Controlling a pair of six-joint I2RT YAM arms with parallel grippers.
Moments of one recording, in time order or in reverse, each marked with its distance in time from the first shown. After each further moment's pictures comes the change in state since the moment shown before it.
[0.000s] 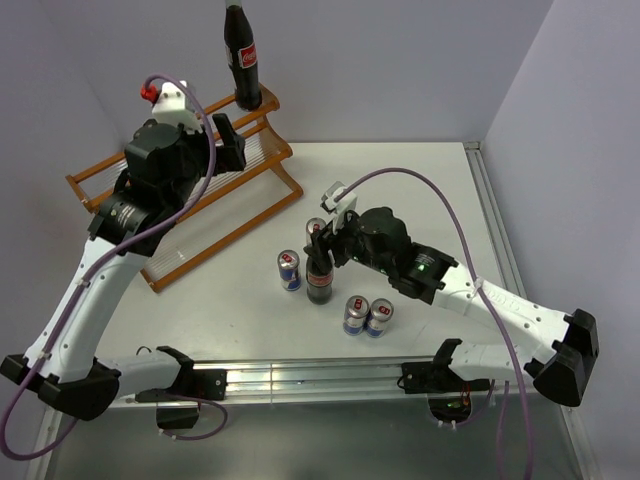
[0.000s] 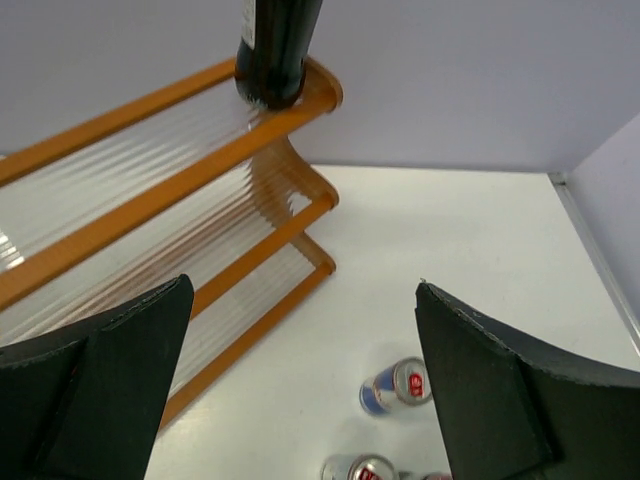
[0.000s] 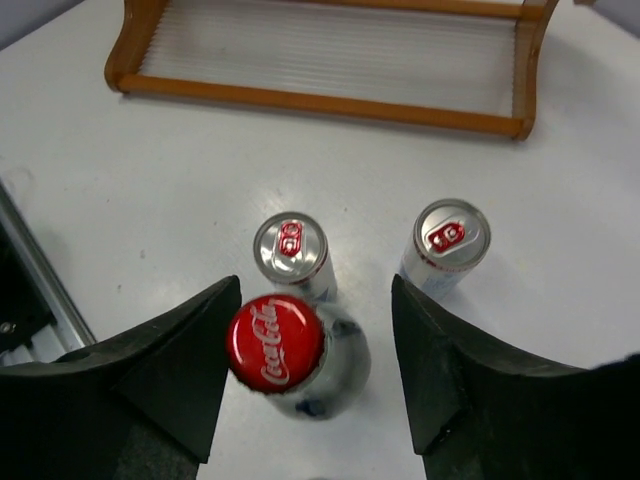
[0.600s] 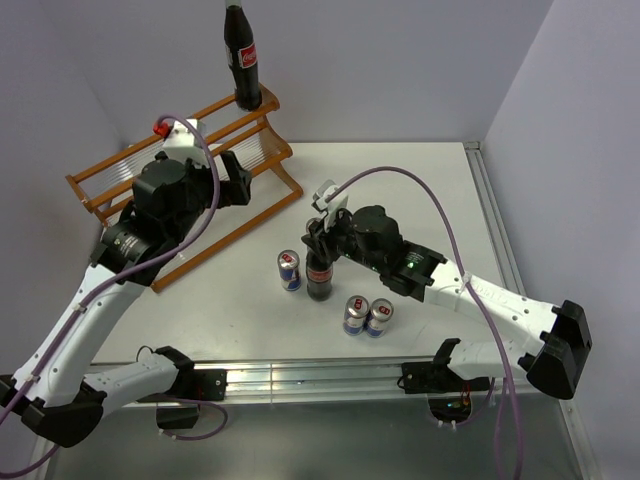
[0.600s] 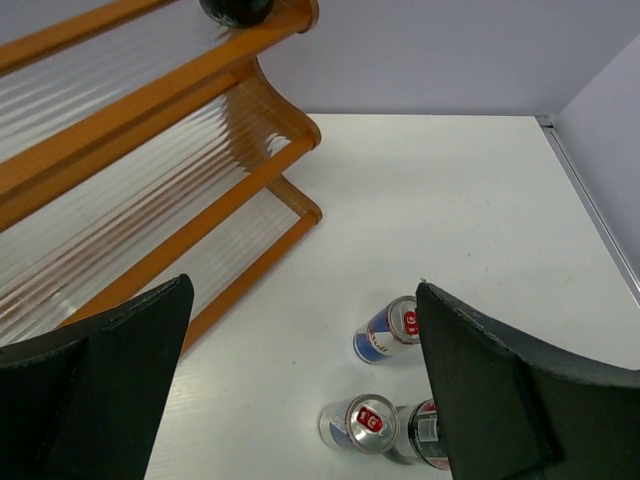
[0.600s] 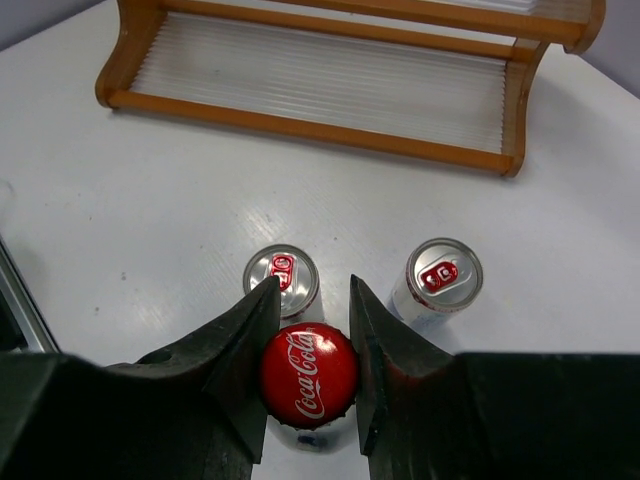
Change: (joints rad) left arm -0.060 -0.150 -0.224 0.018 0.013 -0.011; right arm 0.005 0.056 -0.014 0.143 0.011 -0.058
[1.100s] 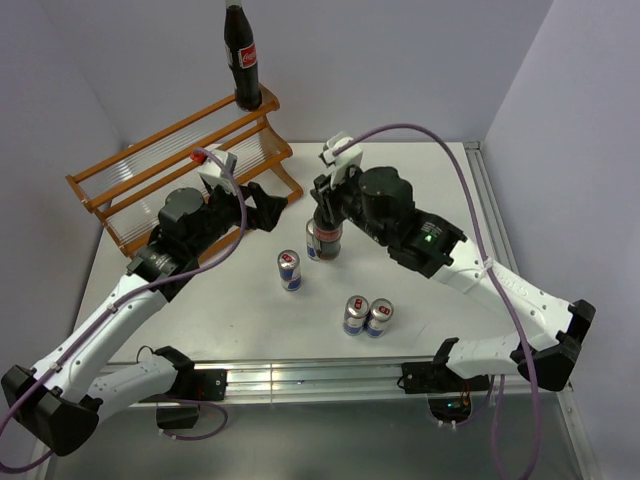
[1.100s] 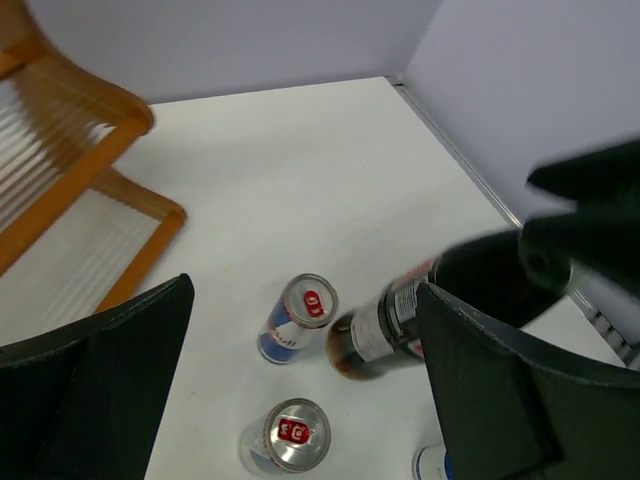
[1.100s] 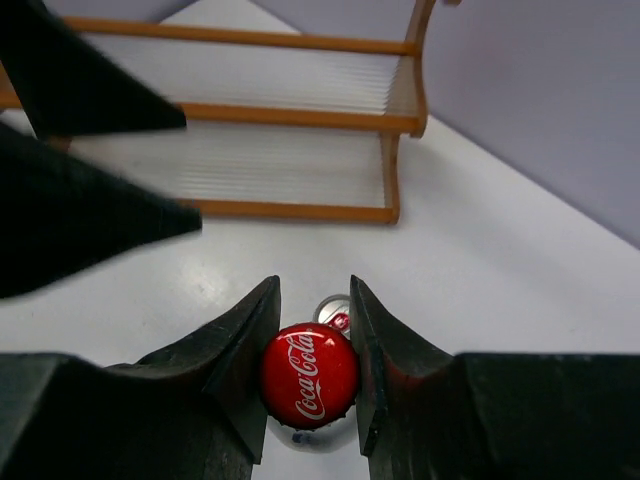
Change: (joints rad) left arm -0.008 -0.061 -0.370 0.416 0.300 -0.035; right arm 0.000 0.063 0.356 -0.251 0.203 -0.052
